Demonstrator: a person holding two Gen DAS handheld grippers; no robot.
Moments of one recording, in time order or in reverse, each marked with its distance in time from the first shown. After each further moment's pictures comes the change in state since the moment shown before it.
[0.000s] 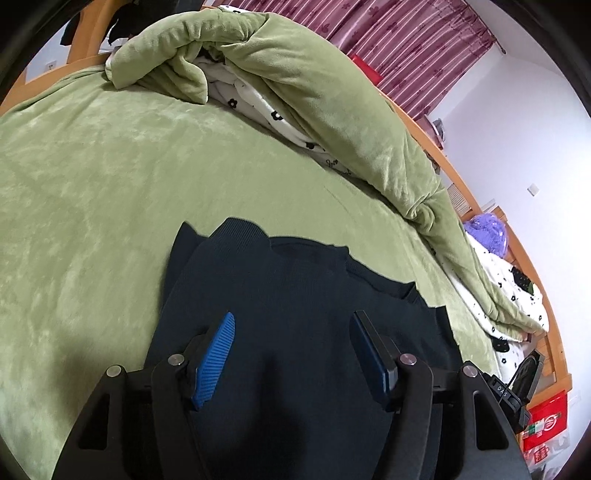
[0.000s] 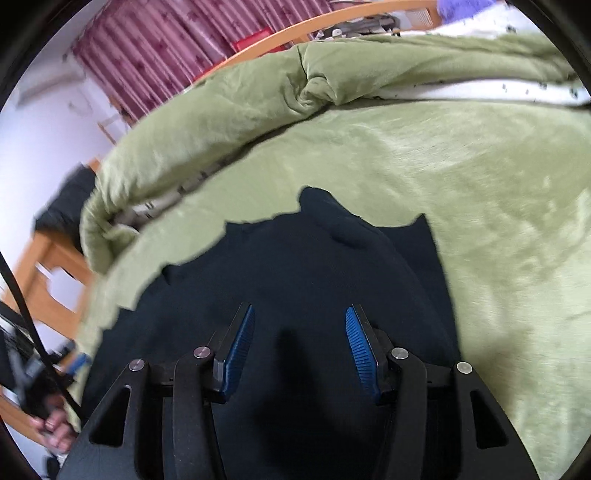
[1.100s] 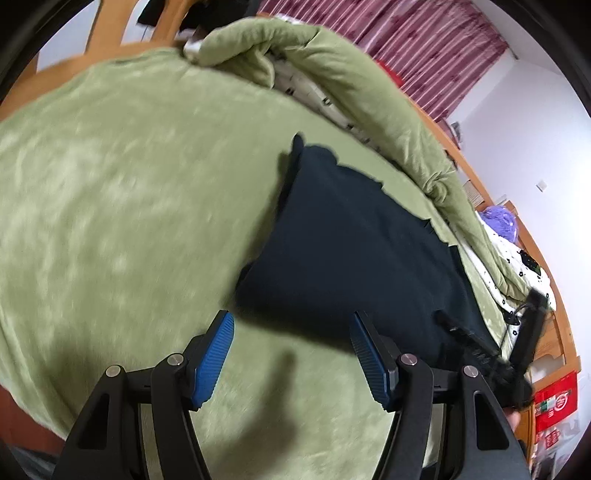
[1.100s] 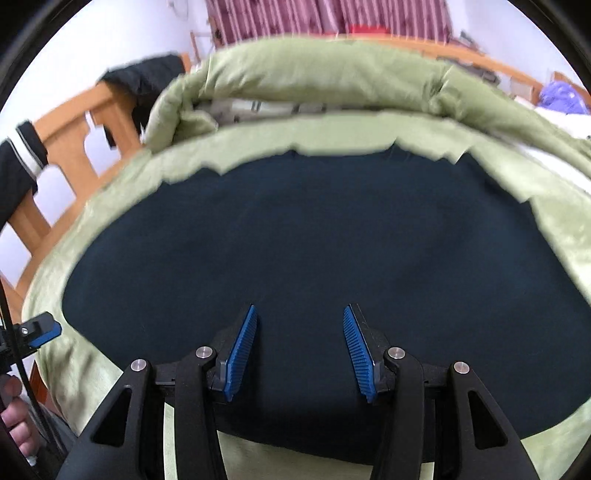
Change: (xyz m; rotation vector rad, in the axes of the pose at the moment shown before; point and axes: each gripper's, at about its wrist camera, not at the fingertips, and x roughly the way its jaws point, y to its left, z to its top) left arm -0.114 0.070 -0.150 -0.071 0.001 0.081; right arm -0.019 0.158 -0.159 -0.426 0.063 -0.003
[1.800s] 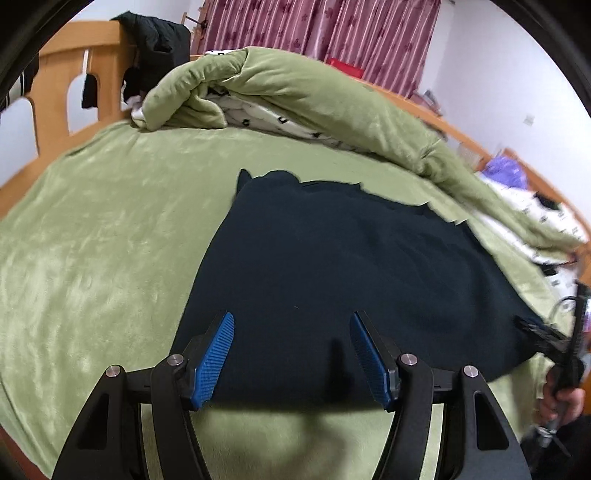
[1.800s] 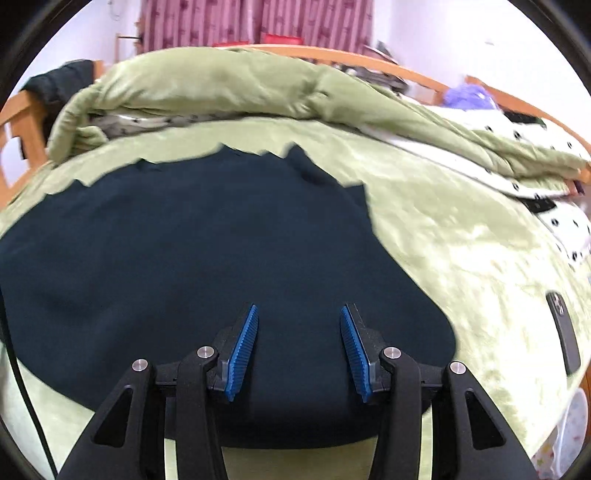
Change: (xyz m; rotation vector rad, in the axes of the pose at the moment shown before) left arm 0.031 -0.077 0.013 0.318 -0.120 0.152; right arm -0.055 -0.141 -0.011 0.080 -0.056 -0.403
